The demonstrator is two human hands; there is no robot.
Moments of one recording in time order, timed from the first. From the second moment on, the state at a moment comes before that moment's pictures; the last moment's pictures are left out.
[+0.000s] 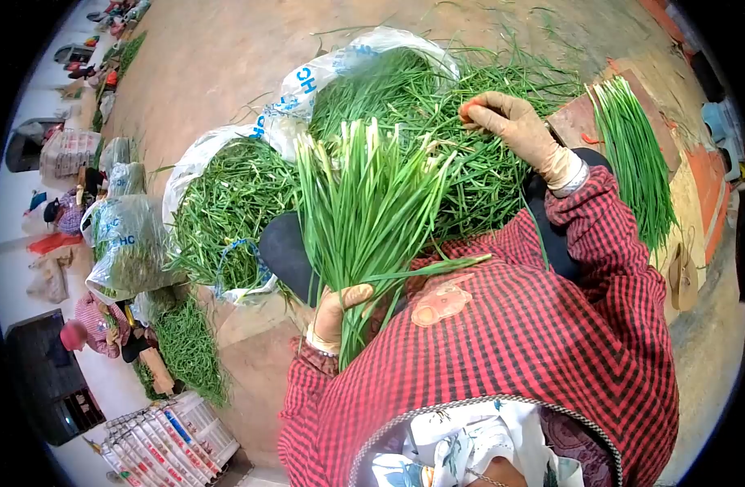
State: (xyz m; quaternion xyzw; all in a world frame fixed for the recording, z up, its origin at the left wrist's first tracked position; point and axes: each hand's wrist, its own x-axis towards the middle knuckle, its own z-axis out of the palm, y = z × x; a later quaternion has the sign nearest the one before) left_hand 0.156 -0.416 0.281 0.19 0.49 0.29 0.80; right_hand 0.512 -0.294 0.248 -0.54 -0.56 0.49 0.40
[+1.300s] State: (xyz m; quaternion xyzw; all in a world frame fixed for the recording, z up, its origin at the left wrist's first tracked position) left_hand 0.150 -0.424 0.257 0.39 0.44 0.15 0.79; right_hand 0.575 -0.256 0.247 -0.73 -0.68 0.08 0.05
